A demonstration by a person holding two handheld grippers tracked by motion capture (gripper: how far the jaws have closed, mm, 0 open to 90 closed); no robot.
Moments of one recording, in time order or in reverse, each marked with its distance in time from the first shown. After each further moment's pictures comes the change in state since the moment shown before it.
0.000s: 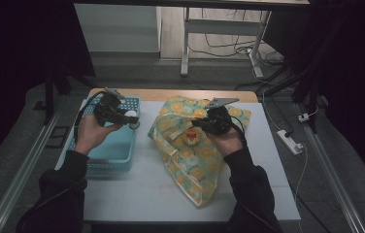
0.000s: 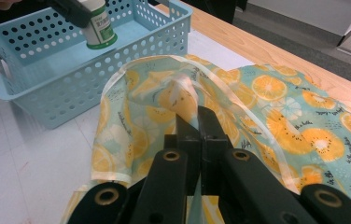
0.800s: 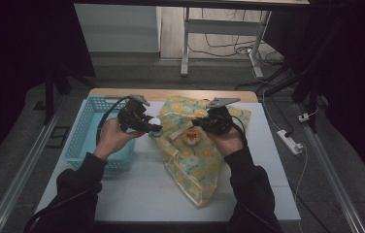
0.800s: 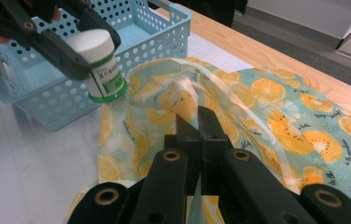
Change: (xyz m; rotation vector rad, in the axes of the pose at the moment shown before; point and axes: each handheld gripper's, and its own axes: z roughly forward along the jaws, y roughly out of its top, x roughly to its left) left arm -0.054 0.029 0.035 0.011 -0.120 0.119; right arm 0.000 0.001 -0.002 -0.015 0.000 -0.001
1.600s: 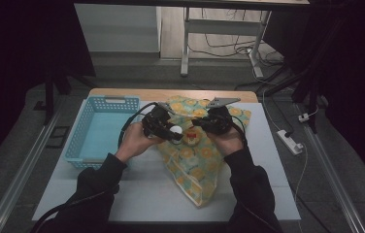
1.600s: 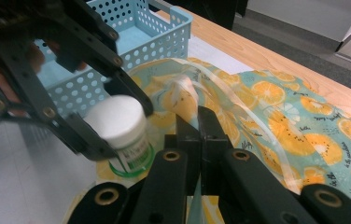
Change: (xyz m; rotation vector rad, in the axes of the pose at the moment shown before) left arm -0.032 0.030 0.052 0.061 -0.056 0.099; right arm 0.001 0.001 -0.001 -0.009 0.001 -0.002
